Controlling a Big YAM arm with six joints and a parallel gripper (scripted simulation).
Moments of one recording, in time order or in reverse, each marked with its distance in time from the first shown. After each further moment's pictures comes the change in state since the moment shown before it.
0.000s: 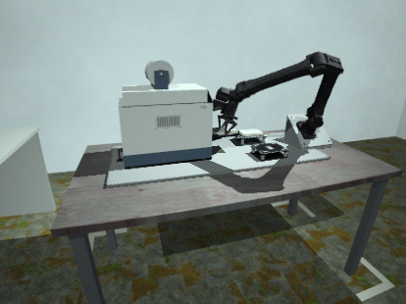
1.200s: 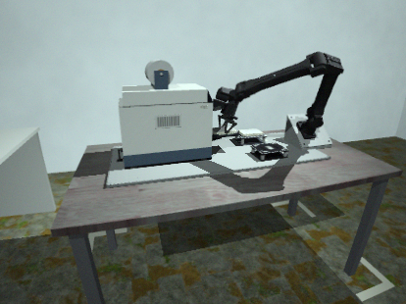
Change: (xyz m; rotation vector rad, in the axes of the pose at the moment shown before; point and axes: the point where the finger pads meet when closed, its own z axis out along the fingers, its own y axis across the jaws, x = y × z) arm 0.000 0.000 -0.001 0.000 0.000 0.000
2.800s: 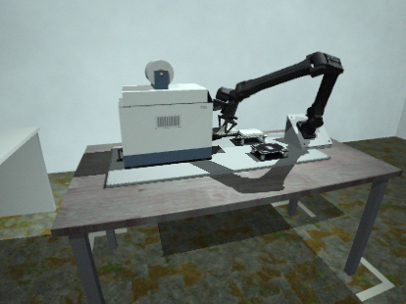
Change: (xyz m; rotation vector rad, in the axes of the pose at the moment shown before) arm 0.000 0.000 0.000 0.000 0.000 0.000
